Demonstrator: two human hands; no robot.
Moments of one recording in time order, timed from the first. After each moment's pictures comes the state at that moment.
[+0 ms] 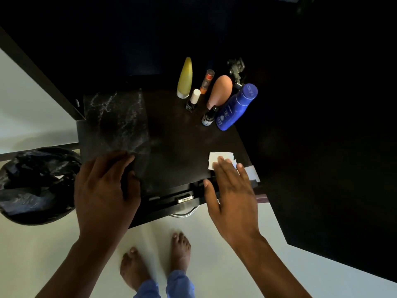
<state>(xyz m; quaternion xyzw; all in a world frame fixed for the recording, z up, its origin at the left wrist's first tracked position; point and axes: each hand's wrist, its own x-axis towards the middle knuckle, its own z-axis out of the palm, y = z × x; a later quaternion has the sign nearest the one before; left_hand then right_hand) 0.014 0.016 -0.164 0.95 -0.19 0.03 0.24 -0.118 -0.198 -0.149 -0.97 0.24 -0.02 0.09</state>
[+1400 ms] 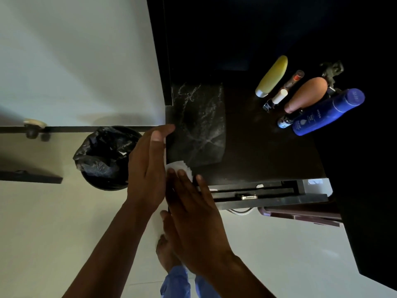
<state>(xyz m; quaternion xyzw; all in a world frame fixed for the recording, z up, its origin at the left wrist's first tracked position) 0.043 0.071 -0.159 0.79 -0.03 -0.03 0.62 -0.078 -0.018 -0.173 -0.99 -0.06 0.07 0.10</state>
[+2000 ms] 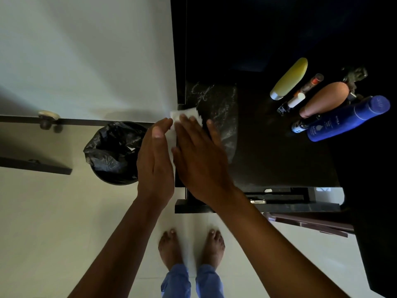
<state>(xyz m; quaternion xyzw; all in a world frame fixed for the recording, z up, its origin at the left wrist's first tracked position) 0.045 0.068 -0.163 0.75 0.03 -0.01 0.66 0.035 -0.048 -0.164 -0.99 -0.06 0.02 0.11</state>
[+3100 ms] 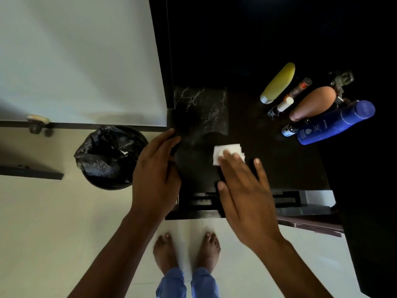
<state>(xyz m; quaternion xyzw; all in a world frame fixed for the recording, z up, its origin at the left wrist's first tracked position) 0.043 0.067 -0.164 0.91 -0.11 -0.02 0.39 -0.055 -0.124 -0.152 -0.99 0.02 0.04 0.13</state>
